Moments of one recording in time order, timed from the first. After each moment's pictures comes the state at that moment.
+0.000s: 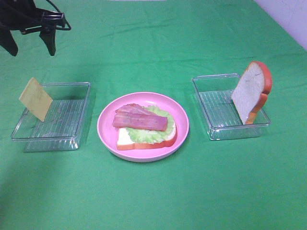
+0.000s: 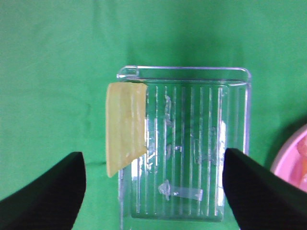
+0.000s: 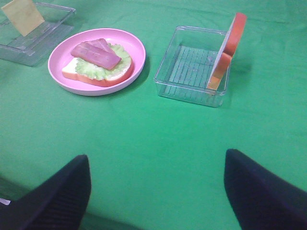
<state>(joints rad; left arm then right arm) -0.17 2.07 -1.90 0.07 1.21 -0.30 0.31 0.00 -0.51 0.06 1.07 -0.09</state>
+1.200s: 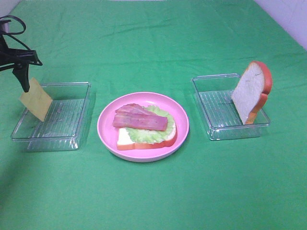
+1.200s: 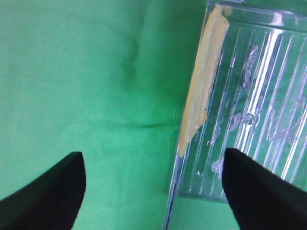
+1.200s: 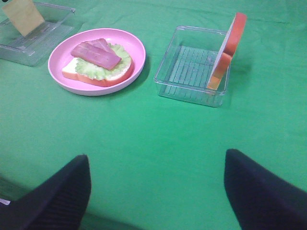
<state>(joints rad) -0.03 2.07 -1.64 0.00 1.13 -0.26 0.31 0.00 -0.51 0.06 1.07 -0.09</state>
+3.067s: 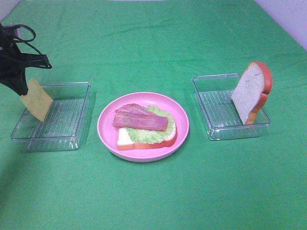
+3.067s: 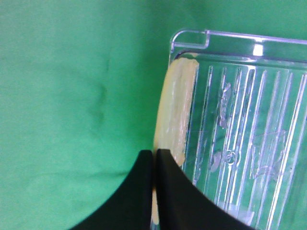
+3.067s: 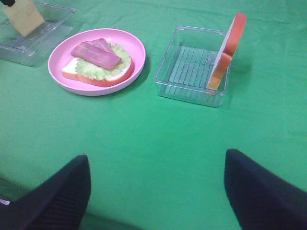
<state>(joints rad) -0.03 2.13 -1.64 -0.06 0.99 -0.19 0.31 0.00 -0.51 0.06 1.07 -0.09</state>
